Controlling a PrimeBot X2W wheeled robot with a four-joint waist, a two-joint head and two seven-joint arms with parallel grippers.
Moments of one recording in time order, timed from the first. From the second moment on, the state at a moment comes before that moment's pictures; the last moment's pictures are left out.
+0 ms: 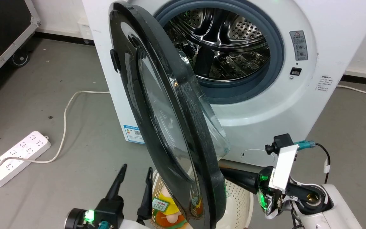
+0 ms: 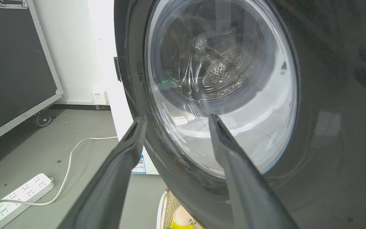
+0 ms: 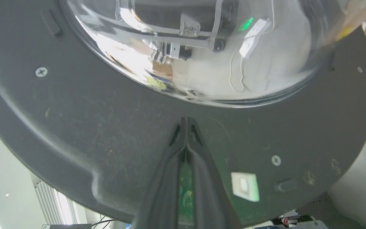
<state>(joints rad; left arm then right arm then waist) 0.02 0.05 -0.21 0.08 -0.07 0.05 -0.26 -0.38 -0.05 0.17 0.44 1.48 0.13 0.91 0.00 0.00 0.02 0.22</state>
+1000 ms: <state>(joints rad) 0.05 0.05 -0.13 0.06 -0.10 -0.01 -0.26 0.05 -0.18 -0.02 0.00 0.17 0.13 -0.25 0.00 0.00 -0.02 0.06</state>
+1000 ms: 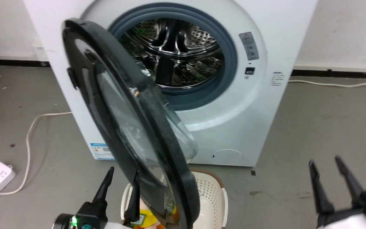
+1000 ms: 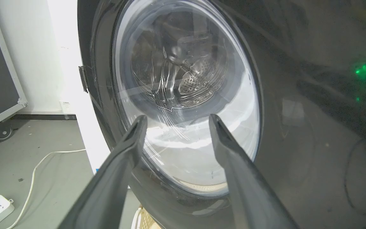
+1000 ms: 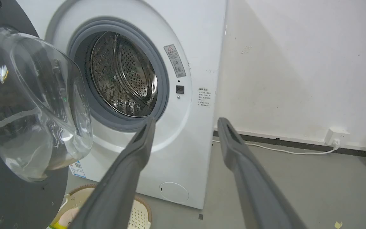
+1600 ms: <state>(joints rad) 0.07 0.05 -0.17 0.05 -0.08 -0.03 -0.26 0.12 -0.08 -0.04 -0.01 0.11 0.13 -0.26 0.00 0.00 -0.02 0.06</state>
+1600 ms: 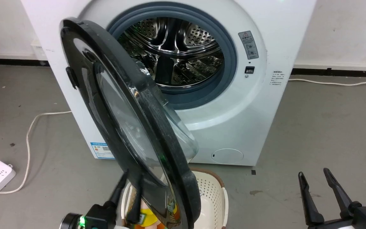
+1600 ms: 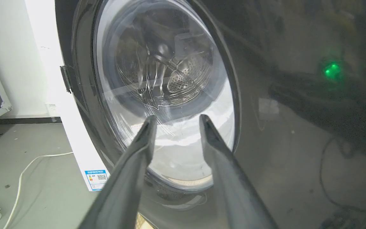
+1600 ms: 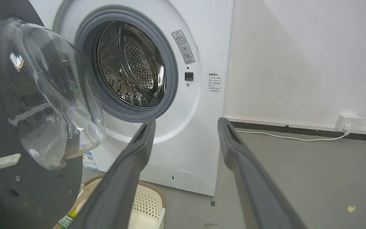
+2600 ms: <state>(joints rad) -0.04 0.05 -0.46 -0.34 -0.10 0.00 -0.26 0.11 -0.06 -0.04 0.01 0.10 0.13 -0.26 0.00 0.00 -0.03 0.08</state>
